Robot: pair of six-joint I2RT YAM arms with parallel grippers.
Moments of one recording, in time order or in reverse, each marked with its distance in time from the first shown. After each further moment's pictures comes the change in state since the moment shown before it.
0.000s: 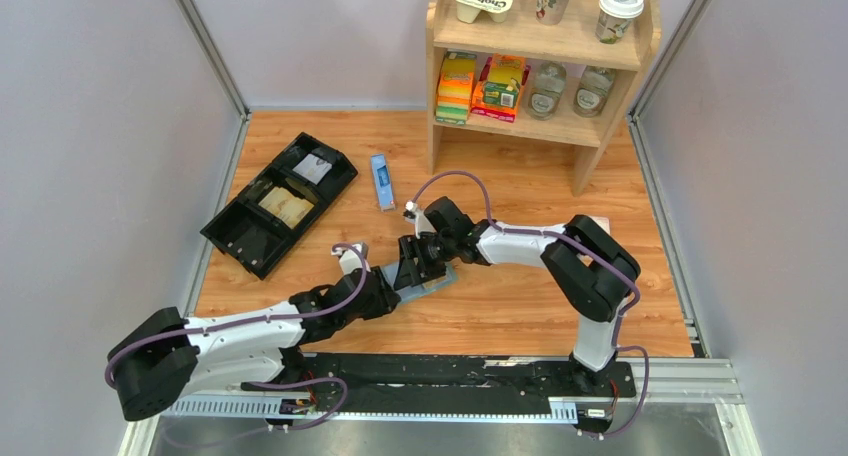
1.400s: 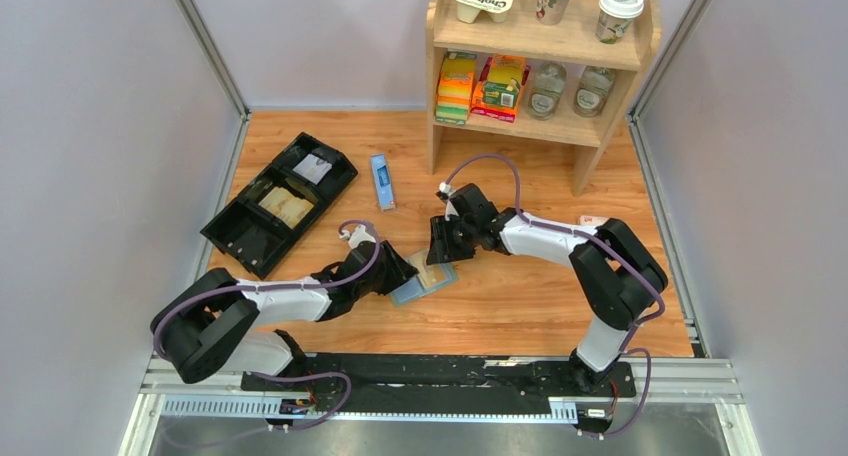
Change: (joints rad) left arm 0.169 0.299 0.092 0.323 0.152 -0.111; right arm -0.126 -0.110 -0.033 -0.147 0.279 -0.060
